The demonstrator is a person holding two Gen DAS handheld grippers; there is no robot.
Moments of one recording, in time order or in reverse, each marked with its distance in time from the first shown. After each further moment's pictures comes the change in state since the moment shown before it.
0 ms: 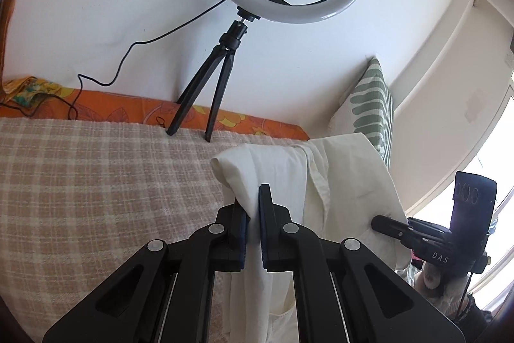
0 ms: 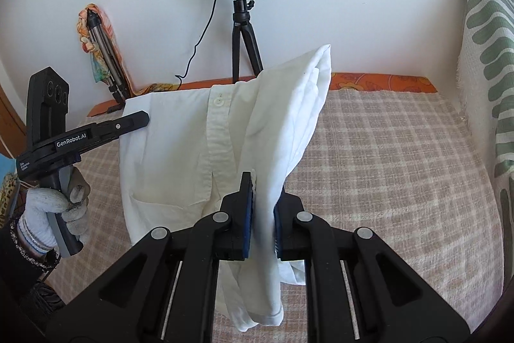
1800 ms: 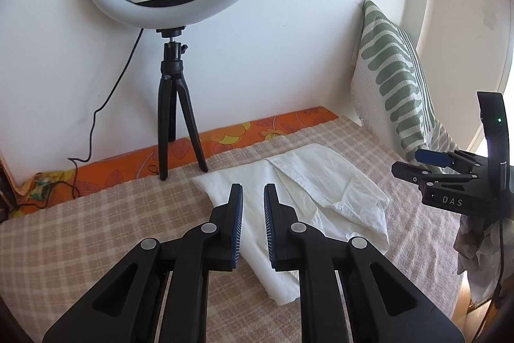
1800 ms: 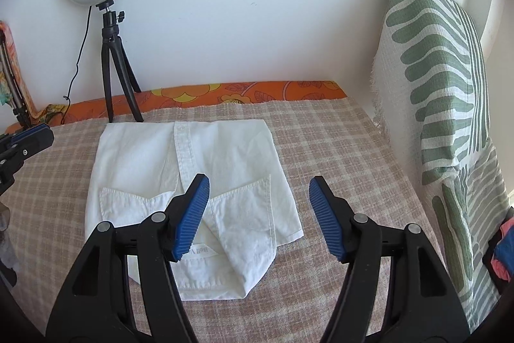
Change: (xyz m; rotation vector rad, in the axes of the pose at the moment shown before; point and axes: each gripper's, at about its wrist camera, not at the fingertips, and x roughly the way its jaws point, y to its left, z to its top) left arm 0.040 -0.091 0.003 0.356 0.018 0.259; right arm 0.003 -0.066 0.017 0.078 -0.030 -0.359
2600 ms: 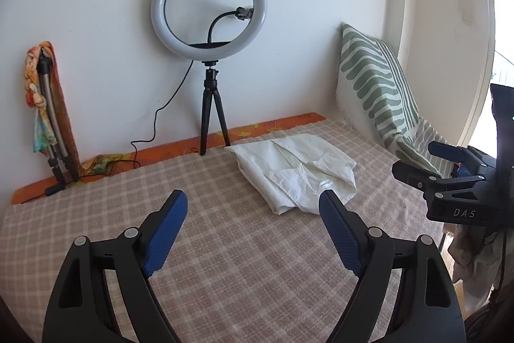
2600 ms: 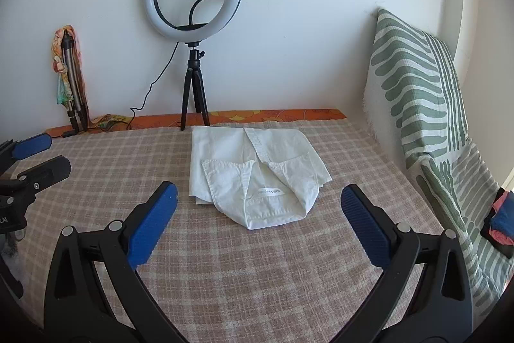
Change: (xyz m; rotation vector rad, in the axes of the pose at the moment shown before) left arm -0.165 -0.007 -0.080 0.045 -0.103 0.058; right arm -0.164 0.096 -0.096 0.002 -0.195 0.017
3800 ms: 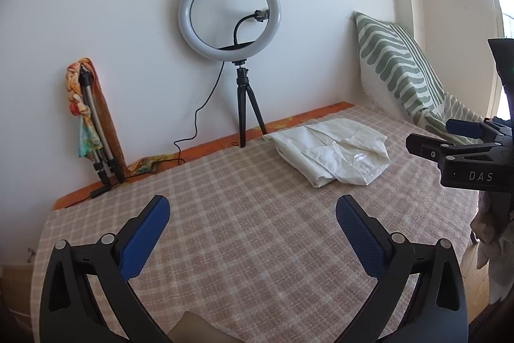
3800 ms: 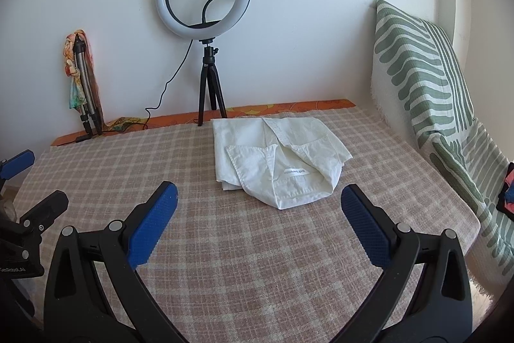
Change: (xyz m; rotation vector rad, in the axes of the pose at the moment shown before) left arm -0.029 -0.005 -0.043 0.107 -0.046 0.185; right arm -0.011 0.022 -0.033 0.062 -0.040 0.006
